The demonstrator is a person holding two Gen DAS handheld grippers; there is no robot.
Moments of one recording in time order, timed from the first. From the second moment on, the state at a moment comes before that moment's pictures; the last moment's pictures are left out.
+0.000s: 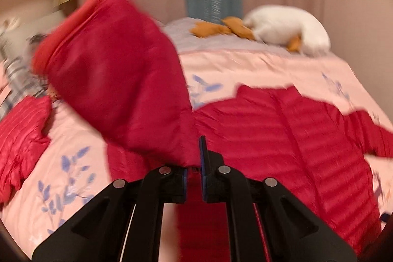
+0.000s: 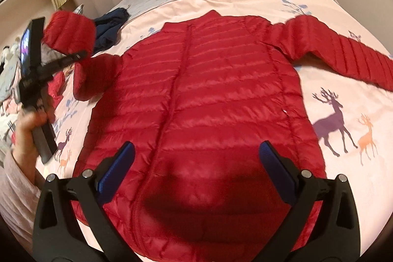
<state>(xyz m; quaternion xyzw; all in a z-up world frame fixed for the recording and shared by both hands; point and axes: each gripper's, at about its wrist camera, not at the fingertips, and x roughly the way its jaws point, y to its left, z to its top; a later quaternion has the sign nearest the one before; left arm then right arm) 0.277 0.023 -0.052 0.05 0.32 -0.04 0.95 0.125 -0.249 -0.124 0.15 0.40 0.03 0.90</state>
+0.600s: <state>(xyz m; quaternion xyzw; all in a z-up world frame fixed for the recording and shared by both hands) 0.272 -0.068 -0.120 0.05 0.43 -0.13 0.89 0.143 -0.306 -0.134 0.24 0.42 0.06 0.87</state>
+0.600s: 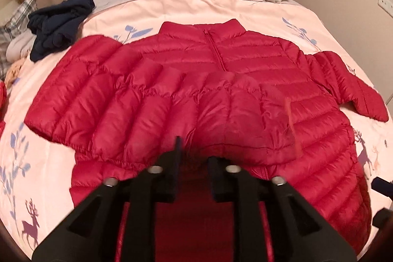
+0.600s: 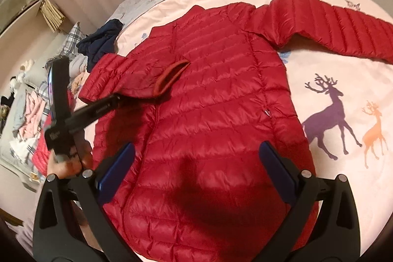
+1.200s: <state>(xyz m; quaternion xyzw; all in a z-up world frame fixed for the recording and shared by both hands) 0.197 0.064 -0.108 -0.22 0.40 -0.14 0.88 0.235 -0.302 -0.155 0.38 0.44 0.10 0.81</state>
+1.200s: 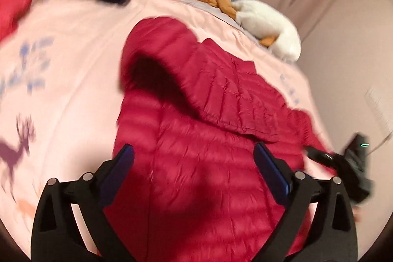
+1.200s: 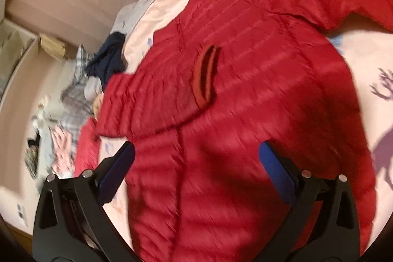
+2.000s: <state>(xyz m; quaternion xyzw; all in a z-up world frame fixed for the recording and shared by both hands) 0.182 0.121 -0.130 -0.38 0.39 -0.18 0.82 0.306 -0.316 -0.089 0.25 0.37 0.02 0.89</state>
